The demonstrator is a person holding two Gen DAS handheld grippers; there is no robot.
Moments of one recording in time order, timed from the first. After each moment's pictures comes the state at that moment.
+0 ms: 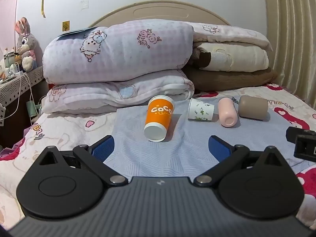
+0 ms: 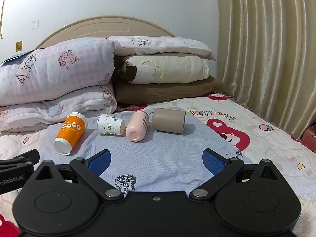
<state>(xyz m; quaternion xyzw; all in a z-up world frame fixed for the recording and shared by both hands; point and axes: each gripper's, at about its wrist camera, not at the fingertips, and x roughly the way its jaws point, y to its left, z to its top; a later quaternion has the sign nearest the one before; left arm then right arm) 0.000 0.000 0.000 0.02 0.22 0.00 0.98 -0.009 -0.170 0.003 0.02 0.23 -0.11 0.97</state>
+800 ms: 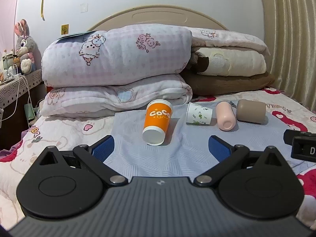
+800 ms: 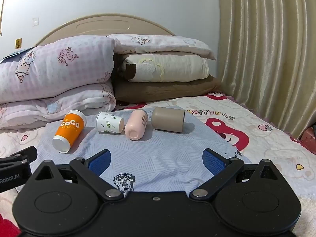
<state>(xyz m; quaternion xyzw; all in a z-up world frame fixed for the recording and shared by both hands) -0.002 0.001 -0.001 0.02 0.21 -0.02 0.98 -0.008 -0.173 0.004 0.01 0.24 -0.11 0.97</state>
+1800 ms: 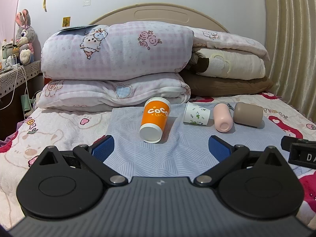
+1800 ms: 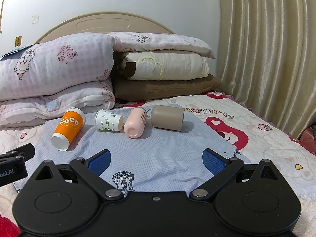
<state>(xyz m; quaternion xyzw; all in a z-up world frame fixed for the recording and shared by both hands) -0.002 0.009 -0.005 -0.02 0.21 -0.02 0.98 -0.007 -0.172 0.000 0.00 0.24 -0.12 0.96</state>
